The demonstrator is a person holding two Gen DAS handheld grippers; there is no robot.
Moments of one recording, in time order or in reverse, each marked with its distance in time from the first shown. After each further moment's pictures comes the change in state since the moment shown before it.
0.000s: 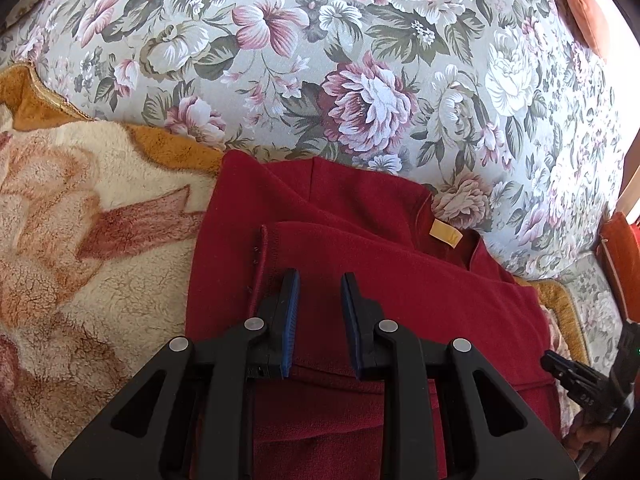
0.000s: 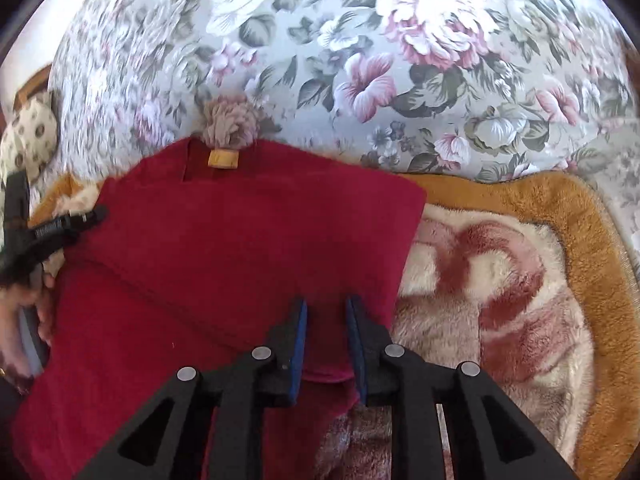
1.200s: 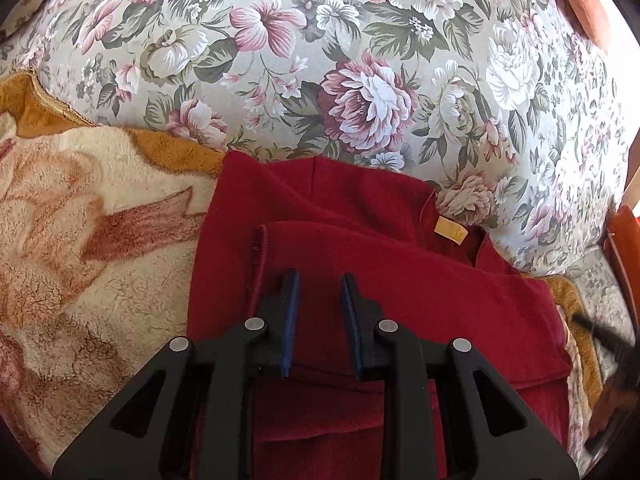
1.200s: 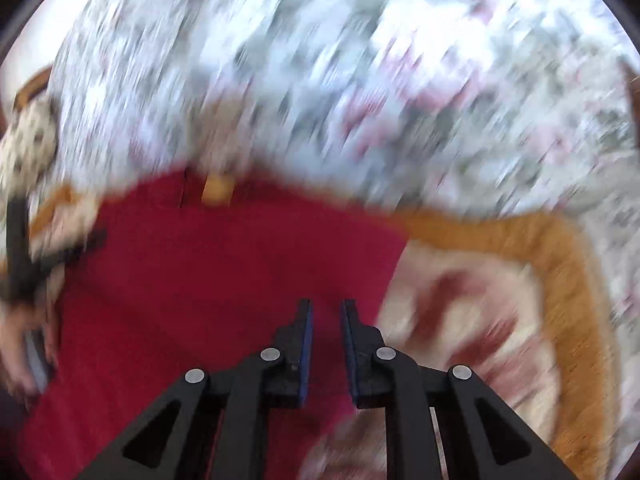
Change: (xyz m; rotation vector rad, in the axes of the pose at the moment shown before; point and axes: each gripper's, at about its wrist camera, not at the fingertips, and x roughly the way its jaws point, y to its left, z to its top) left arm 0.002 -0.004 0.000 0.032 -0.003 0.026; right arm -0.010 -0.006 0.040 -0.010 -0.087 -0.051
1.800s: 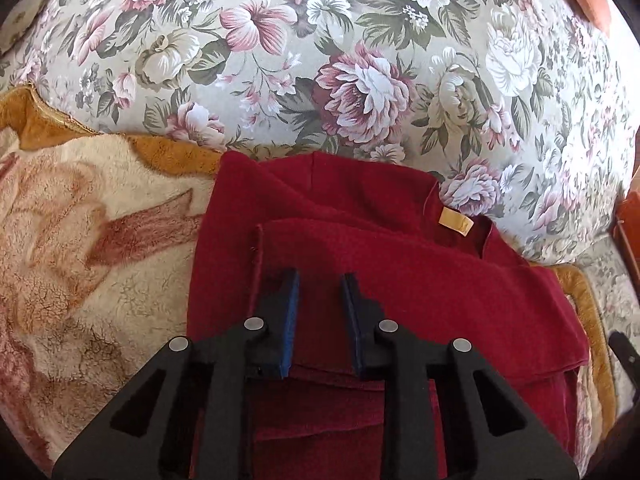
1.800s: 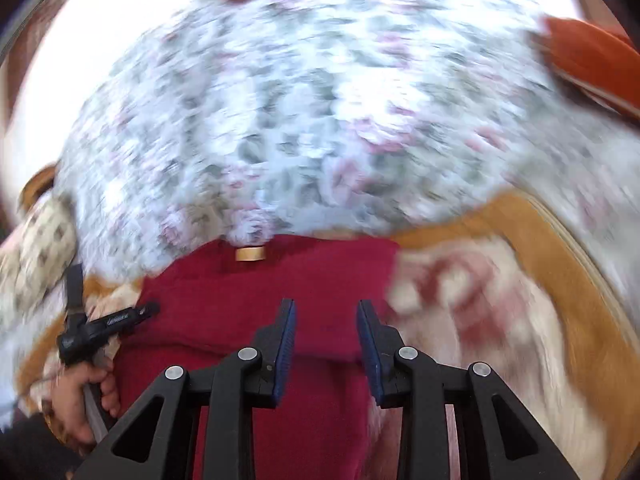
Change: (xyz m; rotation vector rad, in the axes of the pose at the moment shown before) left arm 0.006 0.001 0.005 0.040 0.028 0.036; right arm -0.055 0.022 -0.047 0.156 -0.200 0.092
